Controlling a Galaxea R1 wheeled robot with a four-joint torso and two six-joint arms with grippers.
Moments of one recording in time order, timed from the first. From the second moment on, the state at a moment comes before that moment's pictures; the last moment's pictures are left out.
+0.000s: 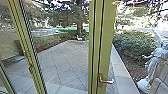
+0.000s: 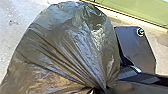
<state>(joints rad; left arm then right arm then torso) 1.50 2.92 -2.61 0.13 -0.08 -0.10 -1.53 2.94 -2.49 0.03 -0.12 -0.02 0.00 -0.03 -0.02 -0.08</state>
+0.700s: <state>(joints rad) 1.49 2.92 -2.62 0.13 -0.07 -0.11 -1.53 2.94 -2.49 0.03 -0.12 -0.02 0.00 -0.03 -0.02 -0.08</state>
